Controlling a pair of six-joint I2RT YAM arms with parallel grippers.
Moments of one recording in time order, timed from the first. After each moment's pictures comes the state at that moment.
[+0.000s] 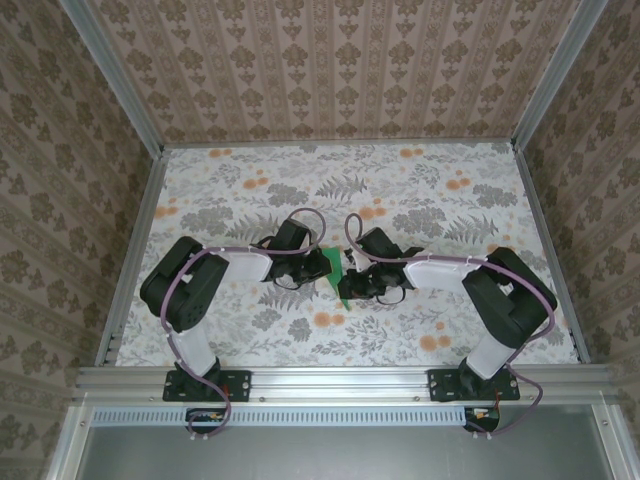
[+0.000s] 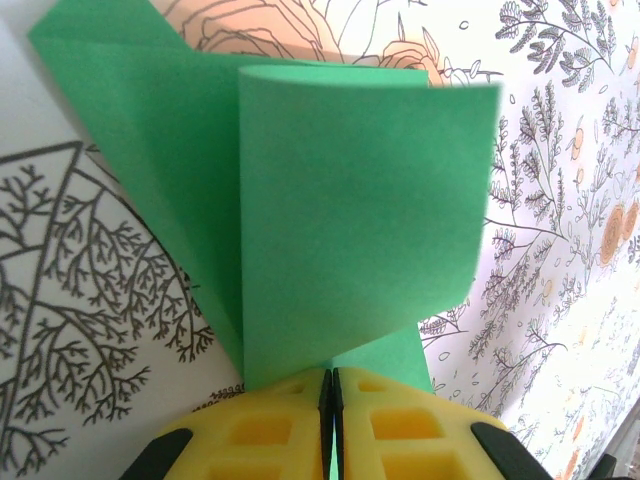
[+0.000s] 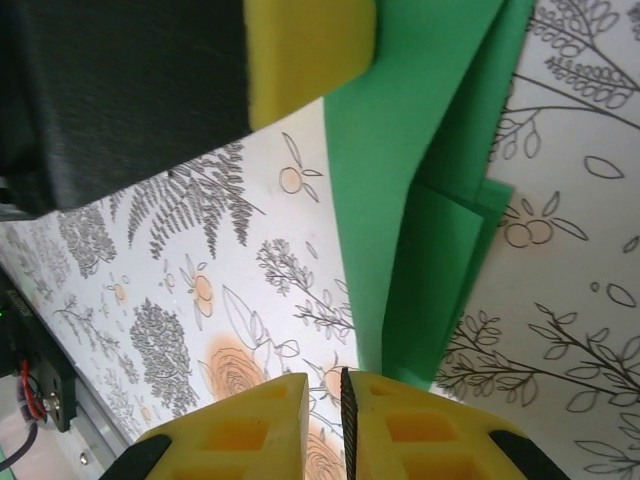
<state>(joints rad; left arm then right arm) -0.67 1.79 0.82 0.04 0.43 -0.87 0.64 1.66 0.80 -0.20 -0.48 0.57</state>
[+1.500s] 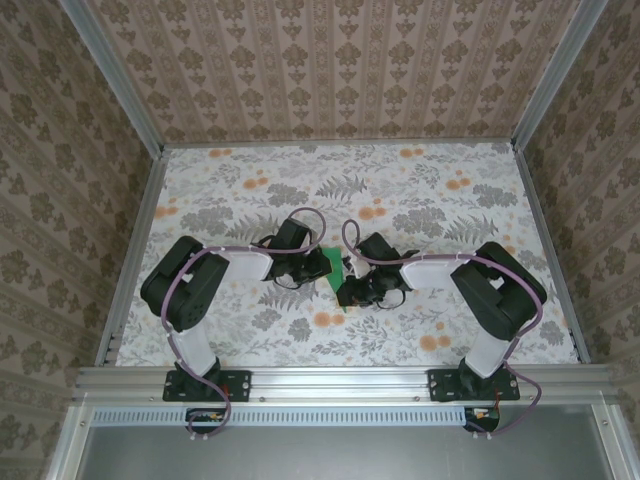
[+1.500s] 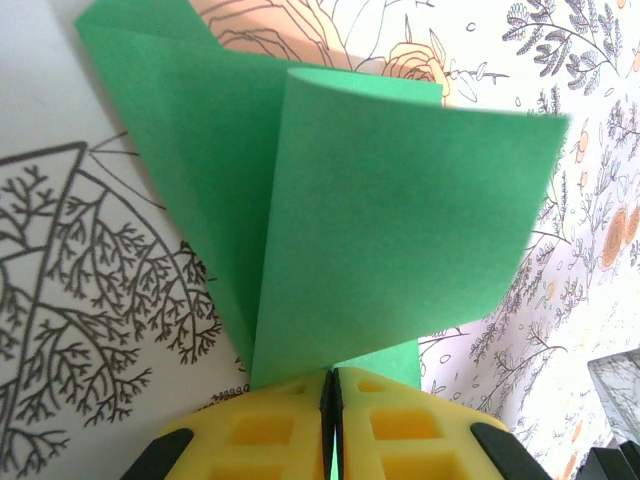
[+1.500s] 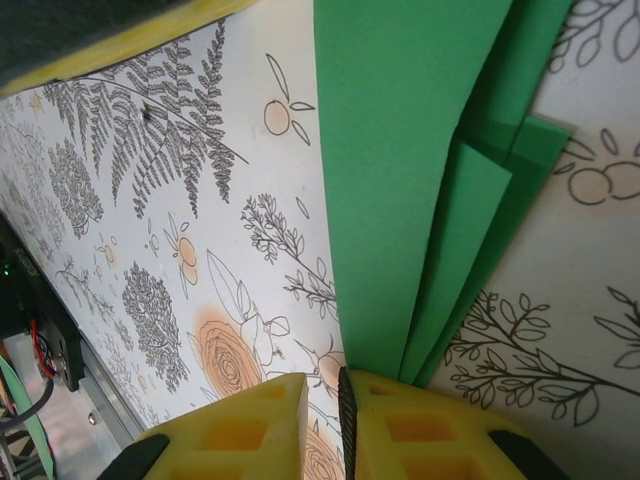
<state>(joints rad) -0.67 1.79 0.83 0.03 0.42 -0.87 0.64 1.72 0.78 -0.17 -0.59 0.55</state>
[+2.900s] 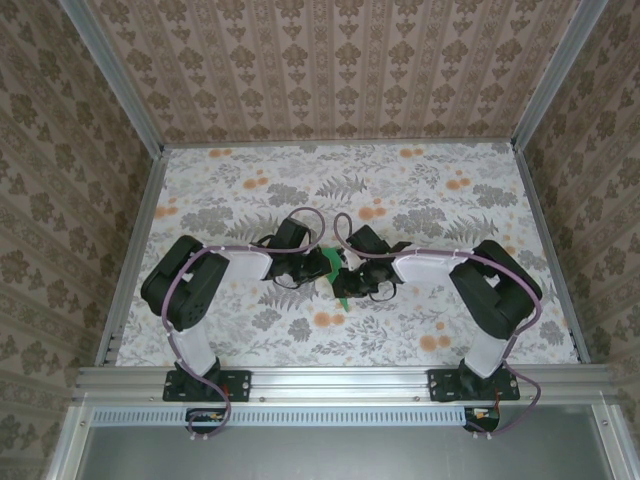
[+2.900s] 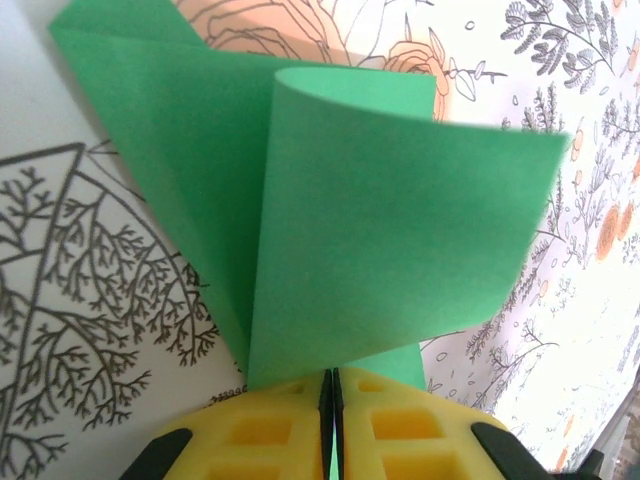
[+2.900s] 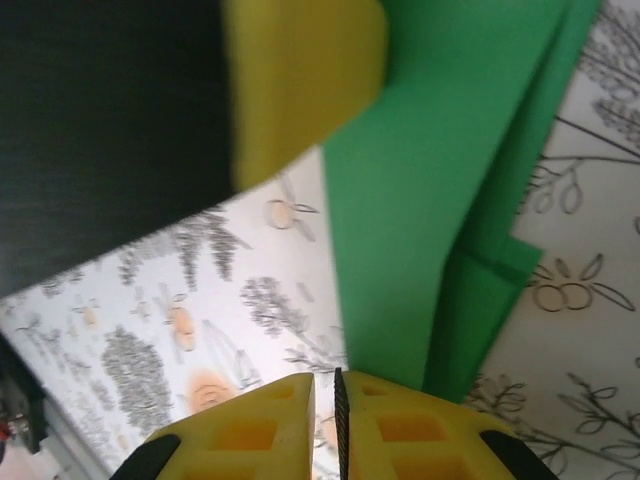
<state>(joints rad) -0.66 1.79 0.83 0.03 0.45 -0.87 0.67 1.76 0.90 -0.27 -0.44 0.56</state>
